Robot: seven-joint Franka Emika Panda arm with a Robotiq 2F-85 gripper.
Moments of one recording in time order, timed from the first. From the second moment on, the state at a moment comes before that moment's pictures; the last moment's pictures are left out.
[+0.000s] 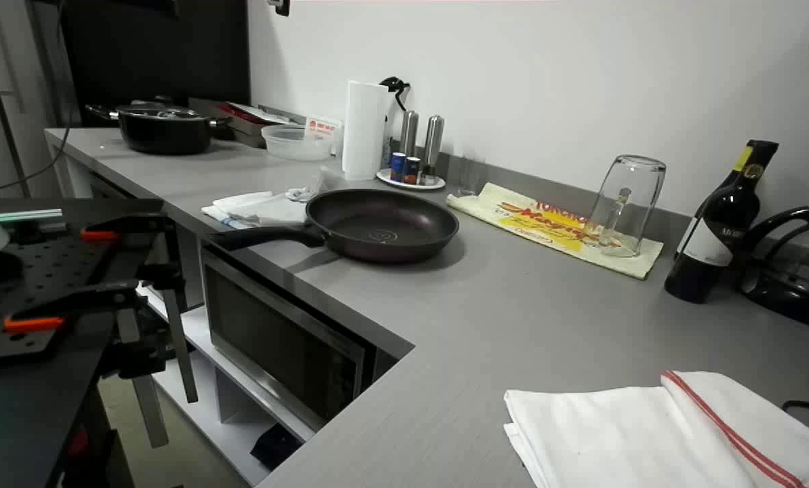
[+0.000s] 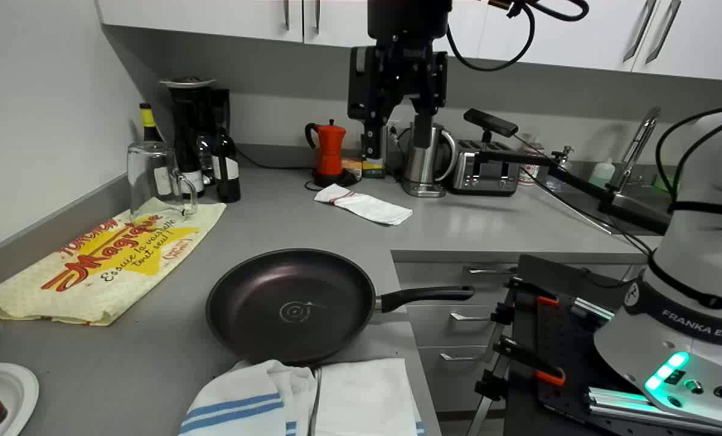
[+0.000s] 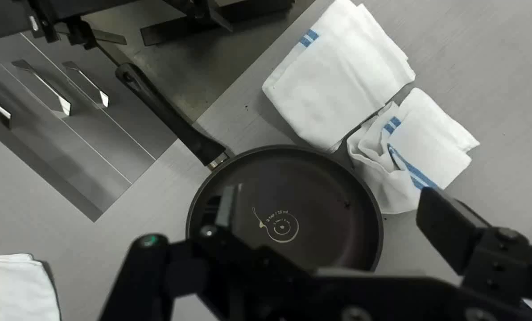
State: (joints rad) arm 0.07 -0.34 0.33 -2.30 0.11 1.92 0.59
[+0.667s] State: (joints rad) arm 0.15 -0.23 0.33 -2.31 0.10 2.11 0.55
